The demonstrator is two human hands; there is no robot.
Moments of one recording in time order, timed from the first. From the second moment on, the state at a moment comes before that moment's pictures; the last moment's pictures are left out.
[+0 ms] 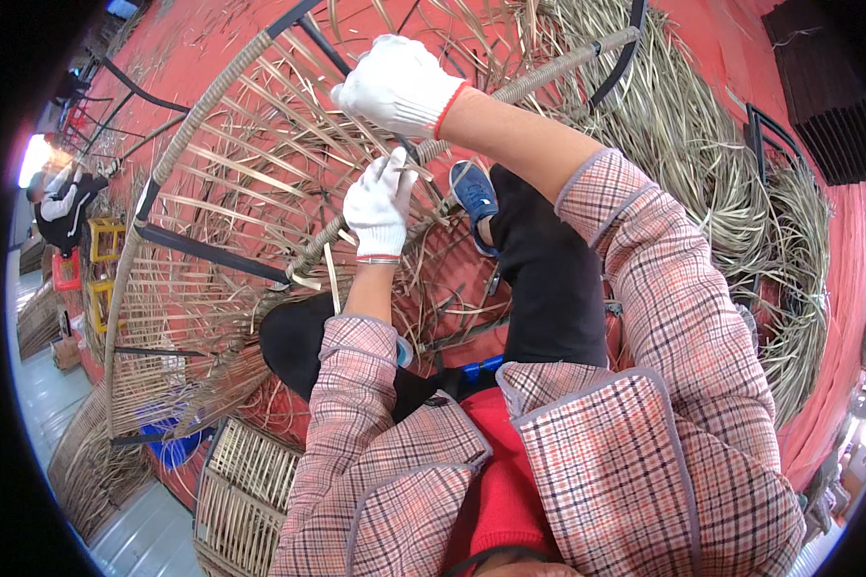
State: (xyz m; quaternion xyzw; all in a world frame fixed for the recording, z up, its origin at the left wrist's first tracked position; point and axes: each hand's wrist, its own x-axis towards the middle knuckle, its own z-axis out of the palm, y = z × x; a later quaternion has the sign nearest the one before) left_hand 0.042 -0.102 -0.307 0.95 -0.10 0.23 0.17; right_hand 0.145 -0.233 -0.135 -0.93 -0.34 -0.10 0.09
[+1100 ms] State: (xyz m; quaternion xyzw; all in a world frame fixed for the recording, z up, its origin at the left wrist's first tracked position) left_hand 0.082 -0.073 -0.267 0.70 -0.06 -0.35 0.62; right_hand 0.049 -0.306 -0.352 -0.79 -0.03 0.19 0.59
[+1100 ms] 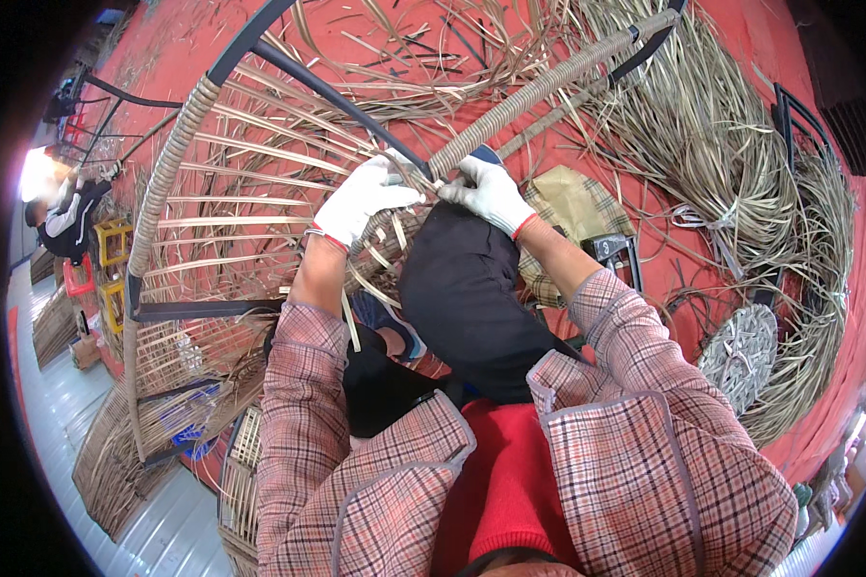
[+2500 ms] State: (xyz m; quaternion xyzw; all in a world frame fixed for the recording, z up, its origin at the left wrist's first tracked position) left_hand 0.032 -0.119 -0.260 0.93 0.02 0.09 0.36; right_hand 0.068 -0.317 -0.330 -0.71 -0.39 0.14 0.56
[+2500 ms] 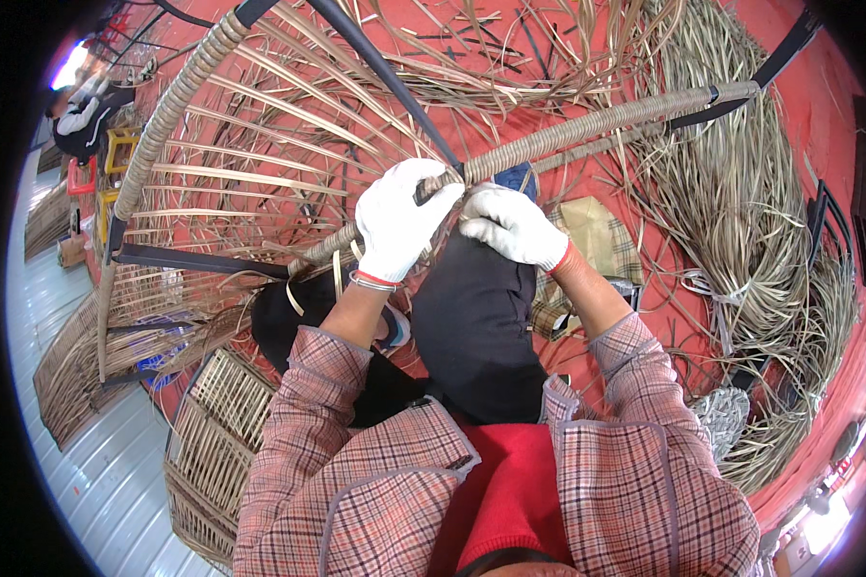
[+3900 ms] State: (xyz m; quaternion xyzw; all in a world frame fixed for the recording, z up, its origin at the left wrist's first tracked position) left_hand 0.105 -0.094 -0.269 0.91 0.03 0.09 0.41; right_hand -0.041 -0.475 -0.428 -0.93 0.23 0.18 0.21
